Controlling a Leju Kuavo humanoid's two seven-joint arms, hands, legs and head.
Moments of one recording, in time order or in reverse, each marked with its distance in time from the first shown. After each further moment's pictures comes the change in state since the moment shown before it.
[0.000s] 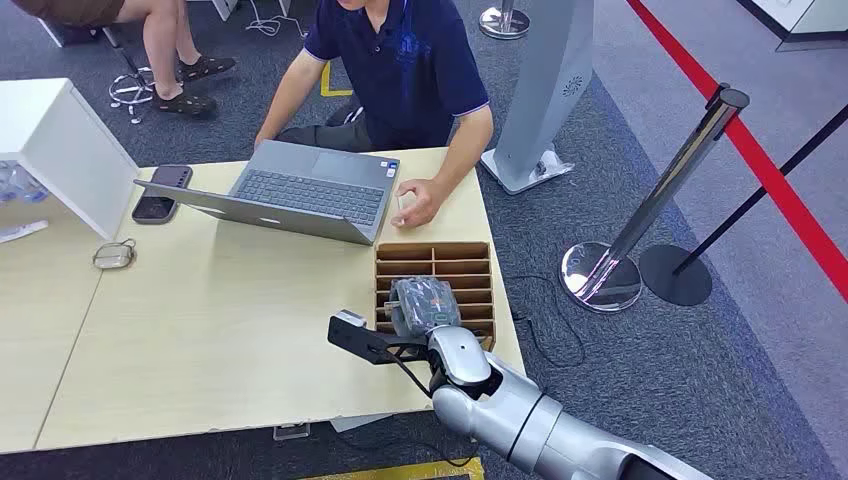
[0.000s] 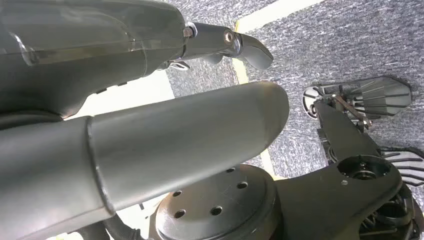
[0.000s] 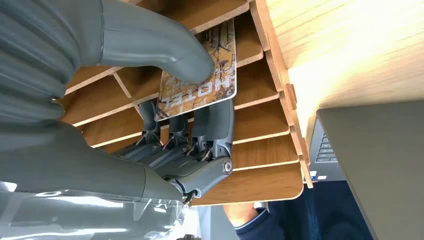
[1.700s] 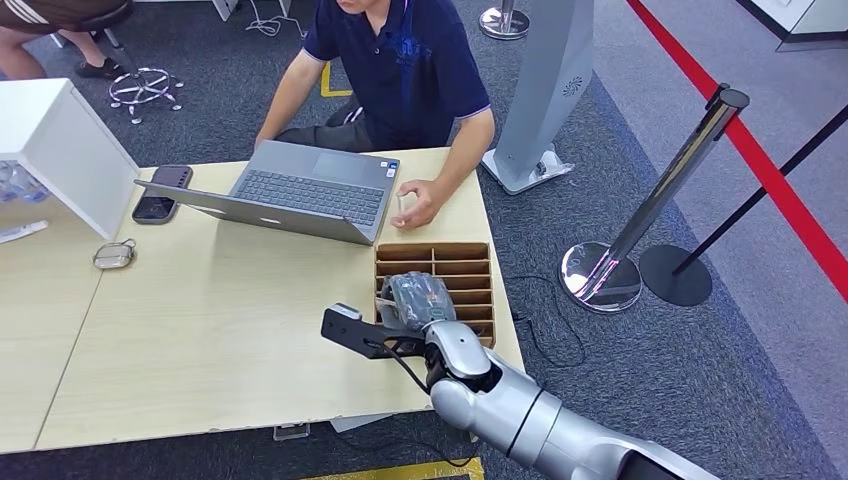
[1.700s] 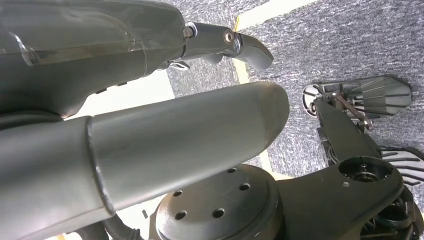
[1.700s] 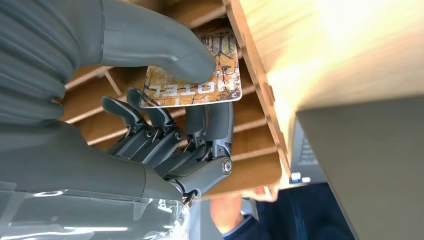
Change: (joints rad) left arm 0.016 0.002 0.017 0.000 0.015 0.000 -0.013; right arm -0.015 -0.004 0.000 -0.049 -0.062 -0.001 -0.035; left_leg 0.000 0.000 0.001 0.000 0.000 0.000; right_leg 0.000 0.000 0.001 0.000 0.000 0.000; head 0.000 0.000
